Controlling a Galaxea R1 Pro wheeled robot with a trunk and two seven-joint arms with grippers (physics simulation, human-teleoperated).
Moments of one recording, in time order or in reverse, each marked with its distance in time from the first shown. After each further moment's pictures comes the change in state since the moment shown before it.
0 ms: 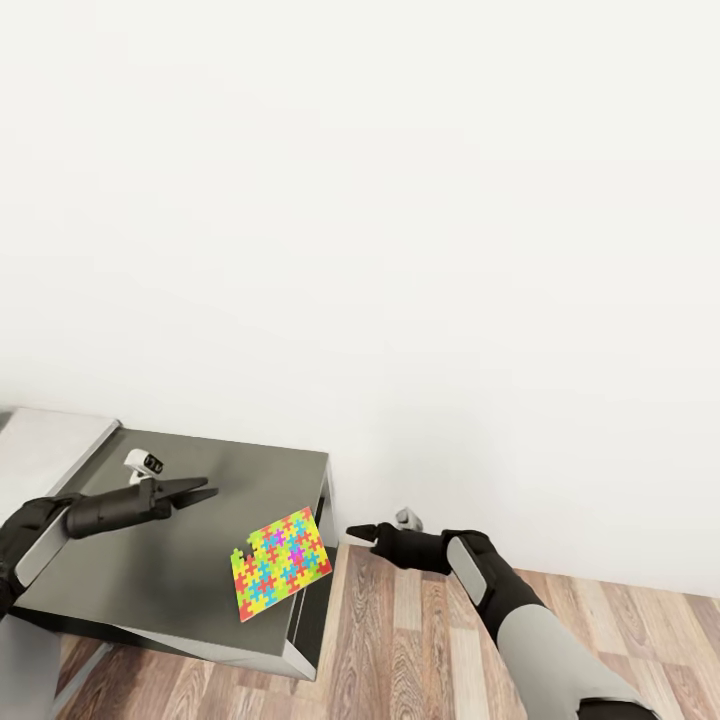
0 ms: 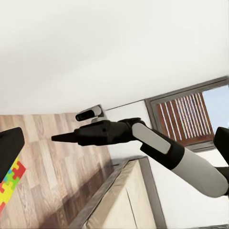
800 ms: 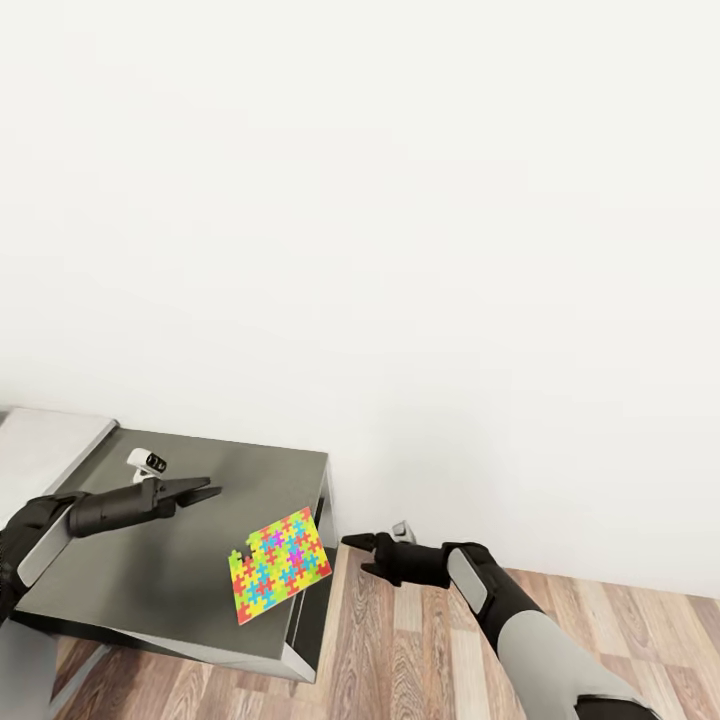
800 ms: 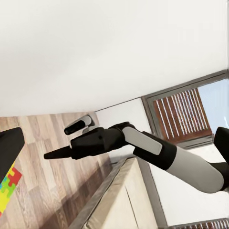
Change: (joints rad) left arm 0.012 -0.006 0.003 -0.045 0.006 0.003 -0.002; right arm 0.000 0.001 -0.025 0.084 -0.035 0.069 0.098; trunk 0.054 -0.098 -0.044
